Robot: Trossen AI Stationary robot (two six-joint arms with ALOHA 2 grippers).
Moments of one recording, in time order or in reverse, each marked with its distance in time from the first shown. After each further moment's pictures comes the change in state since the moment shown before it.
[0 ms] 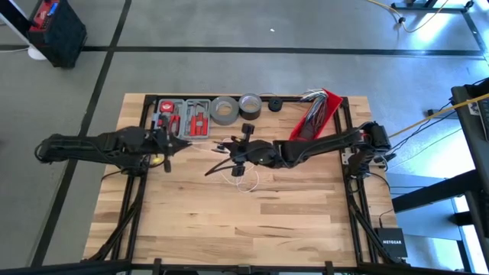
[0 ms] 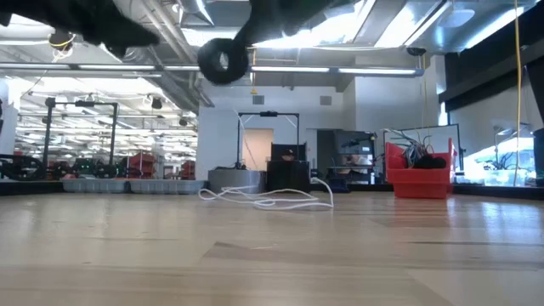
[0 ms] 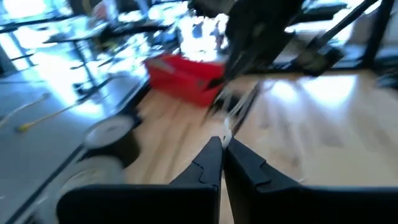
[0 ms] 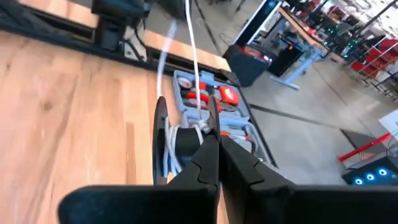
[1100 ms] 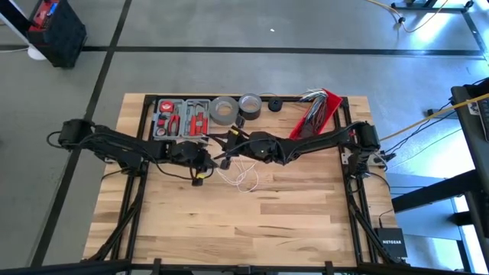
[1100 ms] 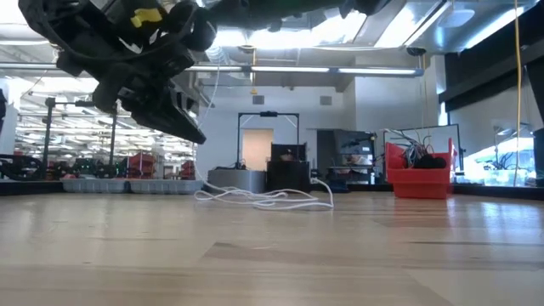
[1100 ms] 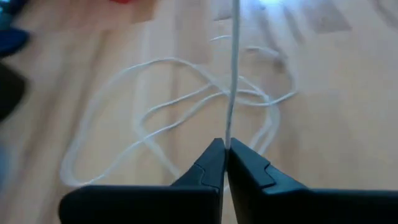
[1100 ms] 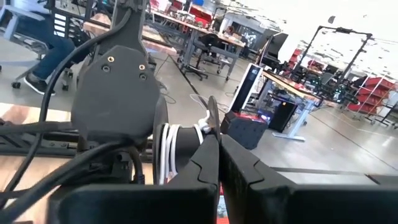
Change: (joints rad) left arm 0.012 0.767 0.000 0.363 0.156 0.053; right arm -0.042 0.079 -0.001 0.464 -0.128 0.000
